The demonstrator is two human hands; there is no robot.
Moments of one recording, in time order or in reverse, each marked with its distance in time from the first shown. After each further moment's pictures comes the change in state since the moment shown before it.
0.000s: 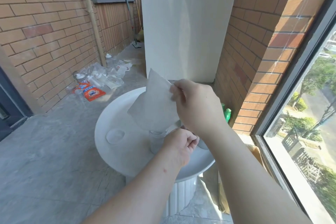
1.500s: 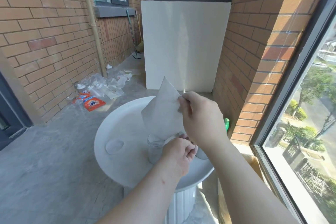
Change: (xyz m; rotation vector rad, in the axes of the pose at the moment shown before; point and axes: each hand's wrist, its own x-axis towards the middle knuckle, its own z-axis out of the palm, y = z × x) left_hand -0.016 0.002 0.011 -0.049 0.063 0.011; right_hand -0.008 0.019 -0.001 0.044 0.163 -0.009
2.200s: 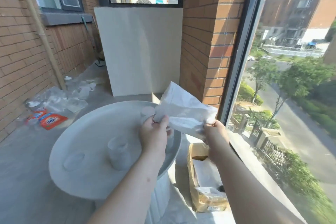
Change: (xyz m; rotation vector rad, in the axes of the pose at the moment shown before) left_hand -0.016 -0.029 0.051 0.359 -0.096 0.572; right_hand -0.061 0.135 -0.073 0.595 0.158 1.194
